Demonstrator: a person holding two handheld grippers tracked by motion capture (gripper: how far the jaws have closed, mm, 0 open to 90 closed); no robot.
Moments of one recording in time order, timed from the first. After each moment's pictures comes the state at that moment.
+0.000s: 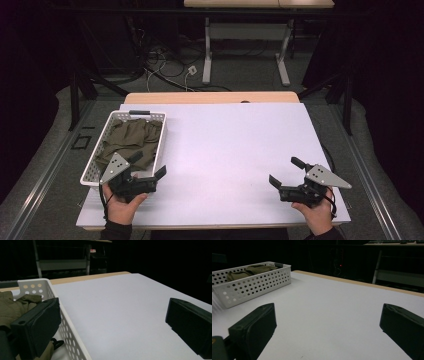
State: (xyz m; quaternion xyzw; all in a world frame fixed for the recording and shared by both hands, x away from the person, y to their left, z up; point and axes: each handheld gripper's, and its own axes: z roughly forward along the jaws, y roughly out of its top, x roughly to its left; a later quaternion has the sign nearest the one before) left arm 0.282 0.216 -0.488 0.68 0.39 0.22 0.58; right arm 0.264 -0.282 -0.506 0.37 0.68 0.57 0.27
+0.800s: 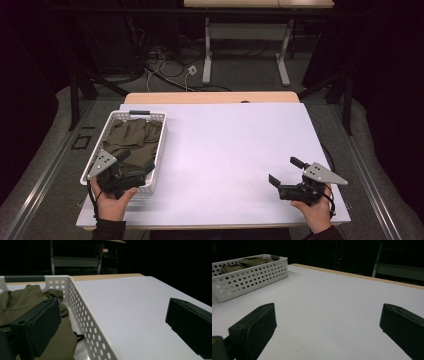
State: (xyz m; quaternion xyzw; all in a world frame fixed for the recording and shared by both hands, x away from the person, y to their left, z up) left arm 0.288 0.242 -0.486 0.66 0.44 0.23 0.56; right arm 0.272 -0.284 -0.513 0.38 0.69 0.55 0.26
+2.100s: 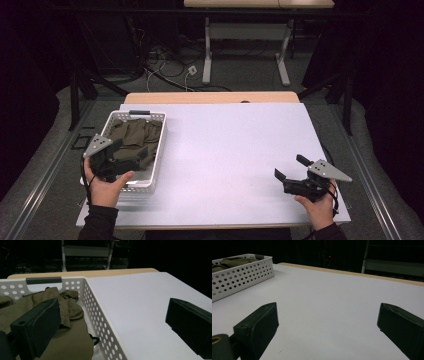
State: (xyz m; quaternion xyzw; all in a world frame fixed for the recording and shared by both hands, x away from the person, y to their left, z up) left arm 0.312 0.249 -0.450 0.68 0.48 0.22 0.51; right arm 0.281 -0.298 -0.516 0.41 0.68 0.54 0.28
